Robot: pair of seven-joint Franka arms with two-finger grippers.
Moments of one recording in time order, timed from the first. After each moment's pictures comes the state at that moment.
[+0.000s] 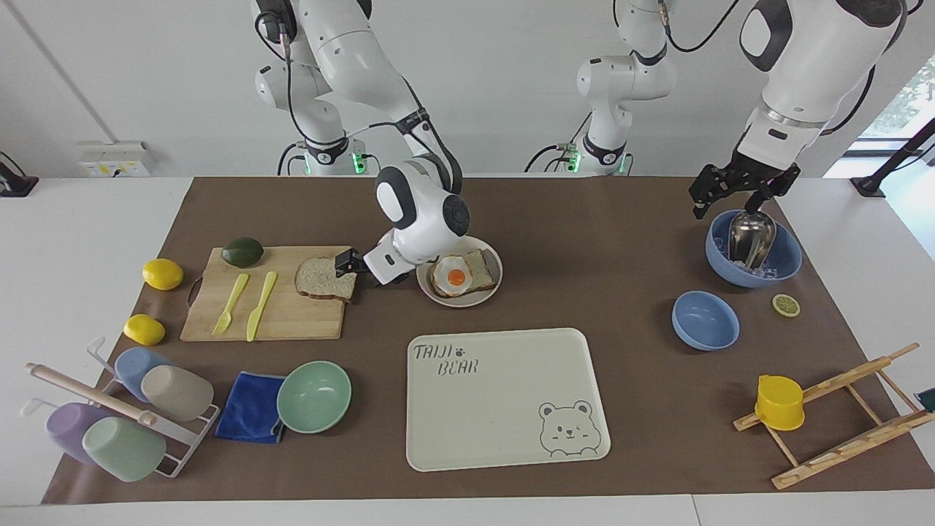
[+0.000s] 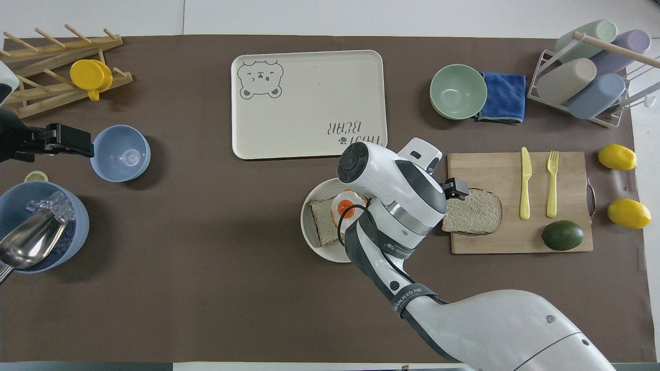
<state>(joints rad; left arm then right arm) -0.07 -0.02 -0.03 -1.64 0.01 1.65 -0.10 0.58 0.41 -0.08 -1.82 -0.51 1.70 0.63</state>
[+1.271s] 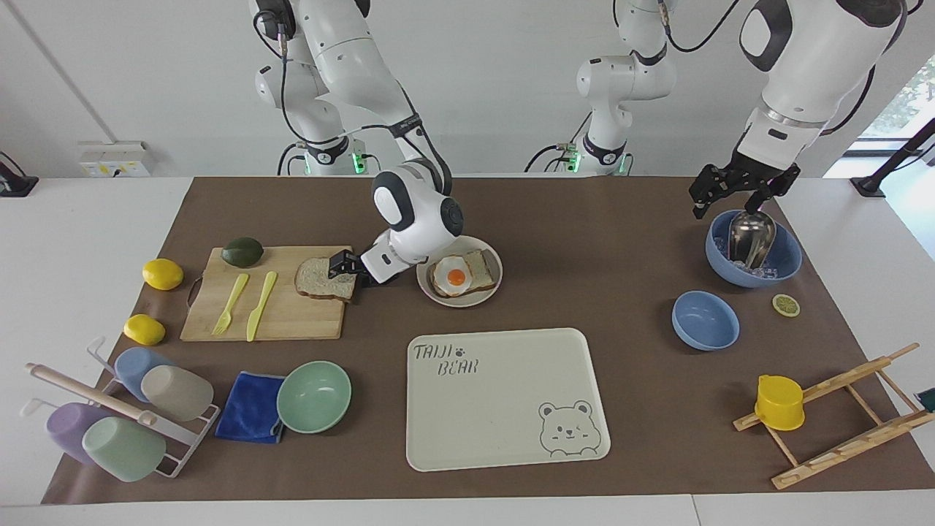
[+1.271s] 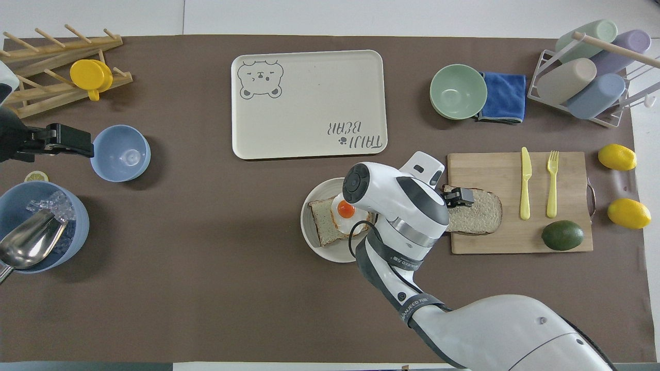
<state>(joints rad) -0.07 -0.02 -0.03 -1.64 0.01 1.65 -0.10 0.58 0.39 -0.08 -1.94 -0.59 1.77 0.69</state>
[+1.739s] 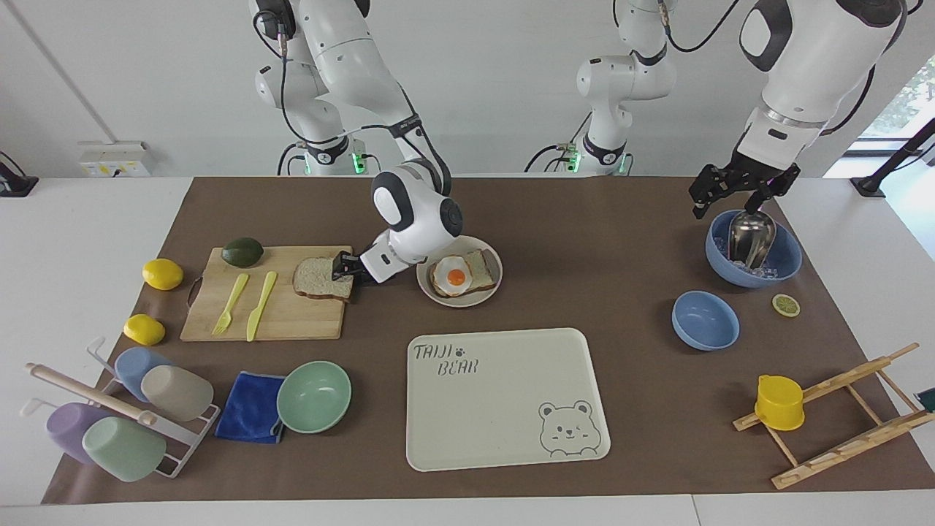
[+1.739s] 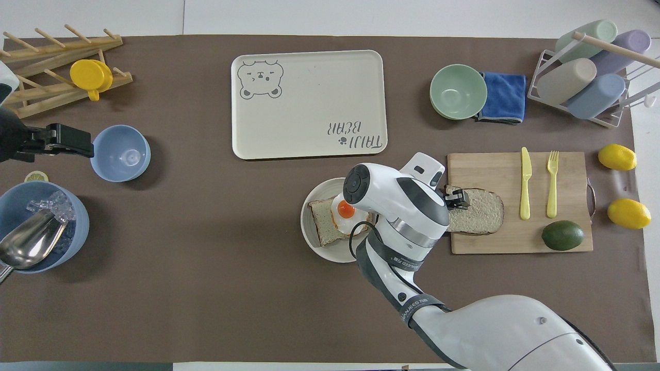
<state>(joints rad) -0.07 -0.02 -0.03 -1.64 0.01 1.65 -0.10 0.58 0.39 -0.08 -1.96 -0.60 1.77 0.69</state>
